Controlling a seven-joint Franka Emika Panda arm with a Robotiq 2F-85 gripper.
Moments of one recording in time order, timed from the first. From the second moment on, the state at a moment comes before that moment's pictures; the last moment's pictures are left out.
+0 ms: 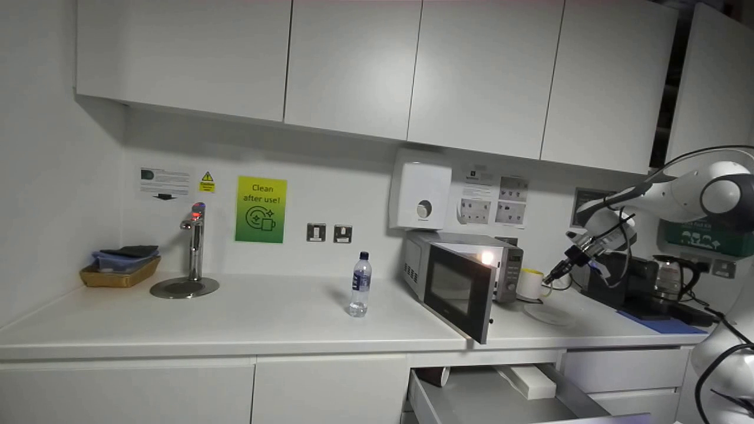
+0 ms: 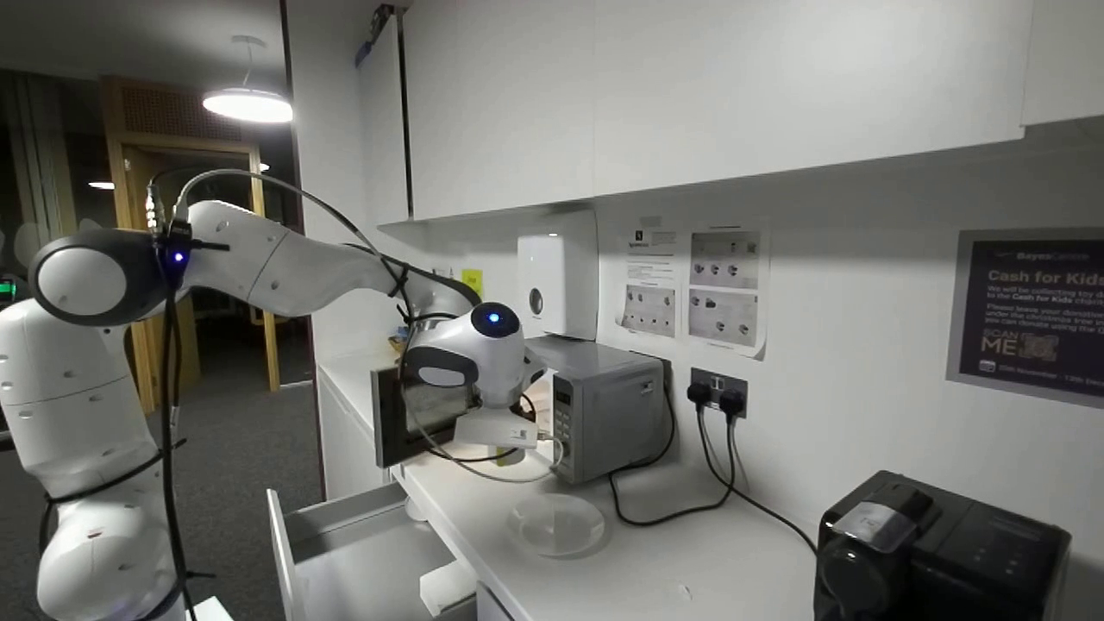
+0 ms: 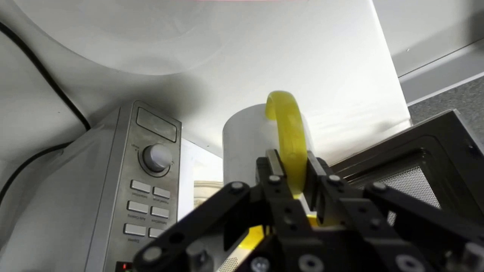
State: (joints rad) arm -0.28 -0.12 -0.22 -2.23 0.76 2.21 -1.54
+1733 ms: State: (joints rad) arm -0.14 -0.22 -0.19 -2.40 0.80 2.48 -1.46
